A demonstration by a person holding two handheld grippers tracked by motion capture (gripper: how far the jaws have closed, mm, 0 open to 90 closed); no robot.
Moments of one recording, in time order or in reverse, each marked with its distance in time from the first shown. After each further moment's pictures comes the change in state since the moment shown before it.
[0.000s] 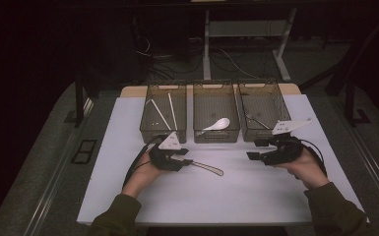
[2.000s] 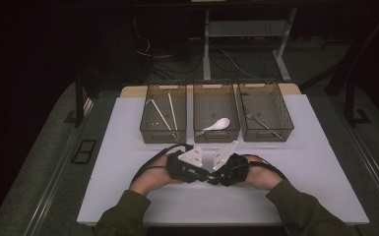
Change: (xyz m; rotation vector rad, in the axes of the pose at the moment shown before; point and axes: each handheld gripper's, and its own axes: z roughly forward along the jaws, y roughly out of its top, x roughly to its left) left arm -0.049 0.042 0.001 0.079 -0.267 0.273; right arm 0.083 0.021 0.110 0.293 0.257 -0.521
